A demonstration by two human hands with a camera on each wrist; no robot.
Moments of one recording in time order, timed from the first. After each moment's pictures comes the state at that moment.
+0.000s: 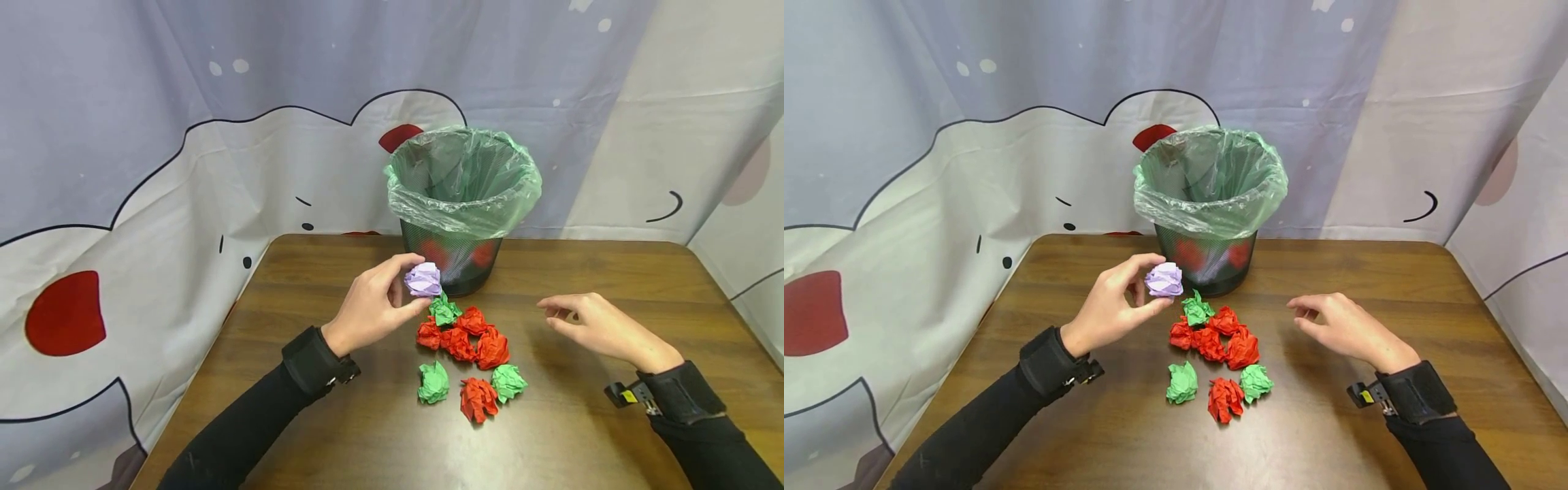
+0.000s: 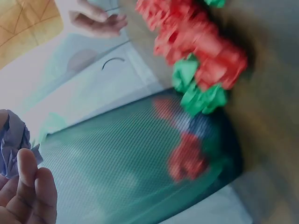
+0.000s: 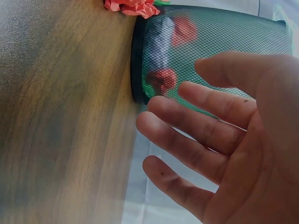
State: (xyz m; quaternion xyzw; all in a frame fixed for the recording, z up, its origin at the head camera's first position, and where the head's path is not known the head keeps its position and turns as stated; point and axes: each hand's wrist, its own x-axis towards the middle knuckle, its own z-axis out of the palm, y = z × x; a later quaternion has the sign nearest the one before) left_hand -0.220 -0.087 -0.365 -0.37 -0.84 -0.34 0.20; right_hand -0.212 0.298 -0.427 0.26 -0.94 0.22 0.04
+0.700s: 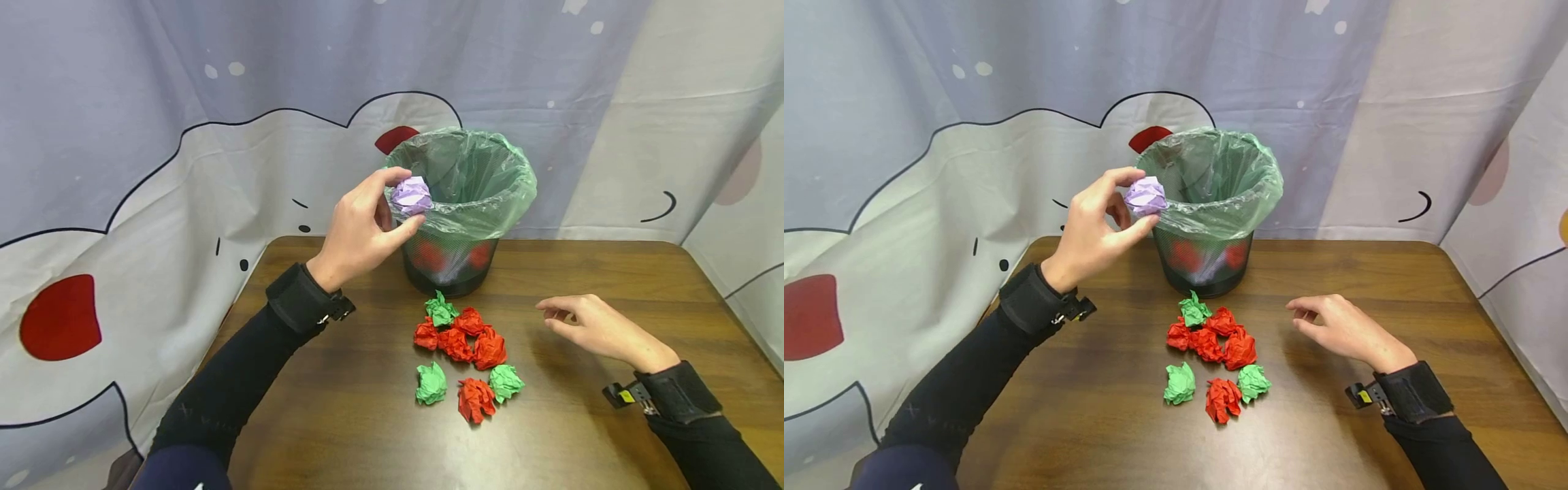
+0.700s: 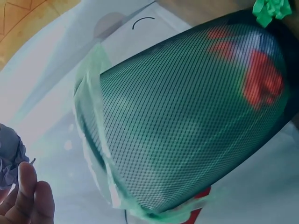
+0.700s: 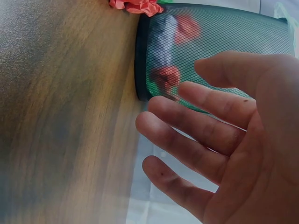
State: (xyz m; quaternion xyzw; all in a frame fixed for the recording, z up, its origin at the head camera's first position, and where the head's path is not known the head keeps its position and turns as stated) left_hand -0.259 -0.079 -0.270 -0.38 -0.79 -0.34 0.34; right_hand -0.211 0.301 -0.430 0.26 -0.94 0.23 0.04
